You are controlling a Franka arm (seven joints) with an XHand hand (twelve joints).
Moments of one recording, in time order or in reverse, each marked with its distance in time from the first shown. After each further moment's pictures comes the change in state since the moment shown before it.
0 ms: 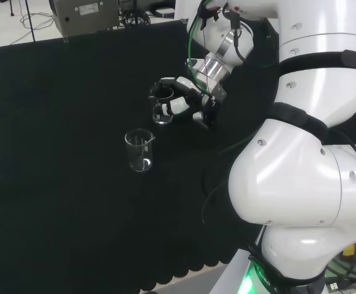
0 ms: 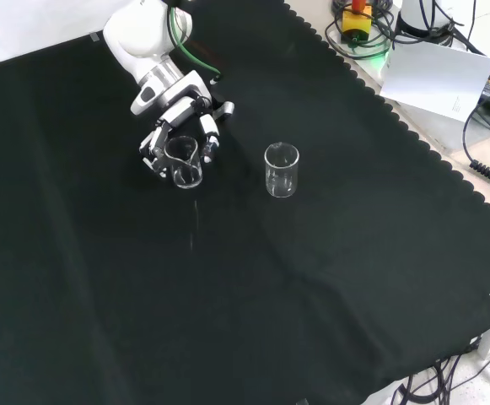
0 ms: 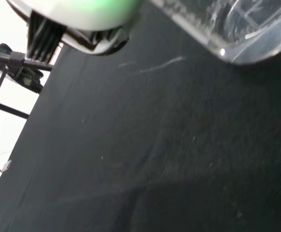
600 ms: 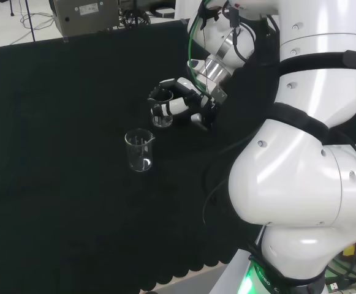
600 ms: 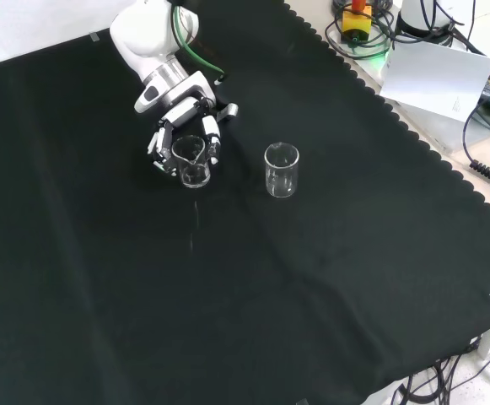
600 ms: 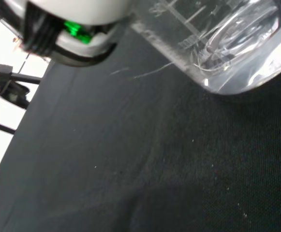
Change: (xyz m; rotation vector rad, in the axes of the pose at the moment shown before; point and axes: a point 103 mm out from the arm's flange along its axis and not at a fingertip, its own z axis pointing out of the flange) arm 0.002 -0.004 0.001 -0.068 -0.021 0.045
